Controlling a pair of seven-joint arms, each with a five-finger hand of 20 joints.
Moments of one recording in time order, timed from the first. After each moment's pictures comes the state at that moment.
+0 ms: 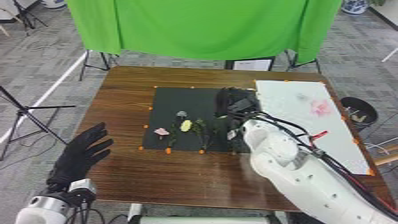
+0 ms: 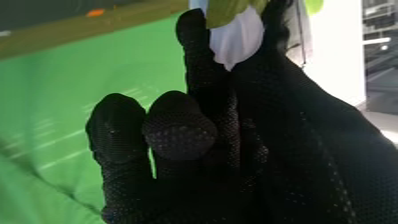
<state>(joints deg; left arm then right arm) 135.1 -54.4 -101.5 -121.6 41.2 6.0 7.7 -68.1 -56.8 43.3 -96.6 -127.0 6.5 19.7</state>
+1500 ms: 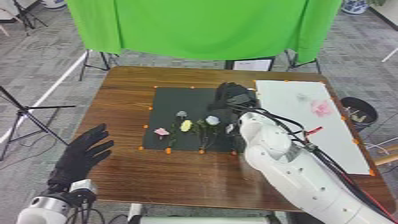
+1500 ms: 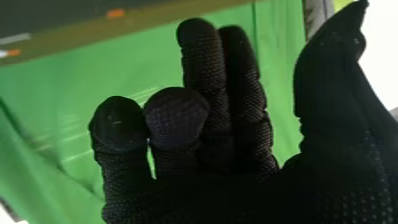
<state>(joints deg) 135.1 -54.8 -101.3 -121.5 41.2 5.9 7.6 -67.3 -60.2 46.5 -94.4 -127.3 5.0 23.4</state>
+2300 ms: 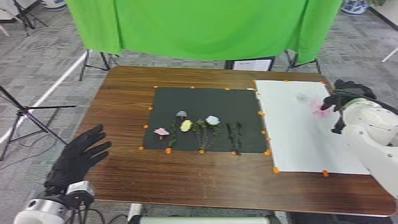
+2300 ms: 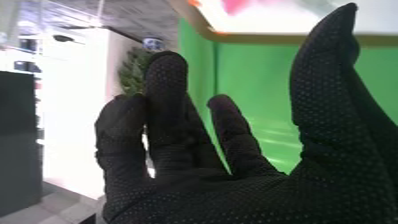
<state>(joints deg) 136.4 -54.9 -102.3 -121.7 41.2 6.0 8.1 -74.2 -36.6 66.6 -90.0 -123.3 -11.4 37.0</state>
